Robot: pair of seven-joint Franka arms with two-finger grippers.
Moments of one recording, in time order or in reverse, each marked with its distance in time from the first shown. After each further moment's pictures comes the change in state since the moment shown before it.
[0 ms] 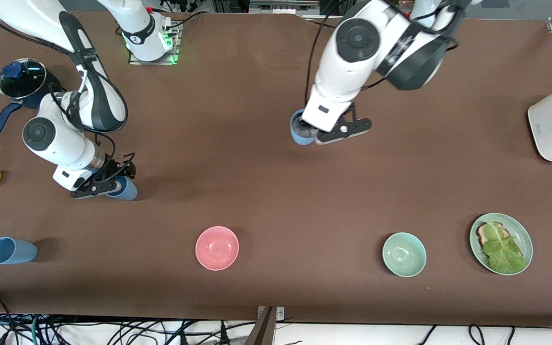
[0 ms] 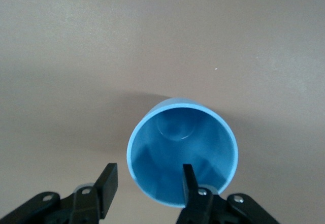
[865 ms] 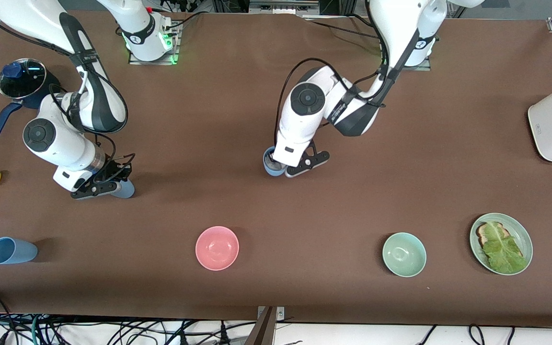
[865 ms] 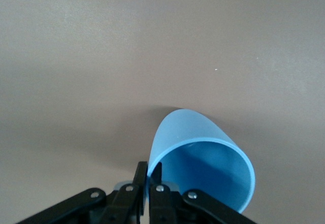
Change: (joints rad) left arm -0.135 0.282 0.101 0.010 0.007 0.370 -0.135; right arm 0.000 0.005 0.001 0.005 -0.001 -0.001 -0.001
